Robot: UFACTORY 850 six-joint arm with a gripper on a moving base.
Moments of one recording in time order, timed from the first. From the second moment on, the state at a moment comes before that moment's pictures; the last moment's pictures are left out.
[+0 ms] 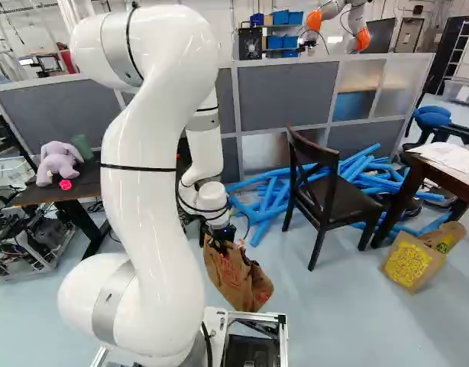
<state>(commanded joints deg) -5.7 -30.0 -28.3 -4.6 5.8 -44.5</state>
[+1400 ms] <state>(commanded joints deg) -7.7 -9.1 -23.4 -4.6 -12.8 -44.5</state>
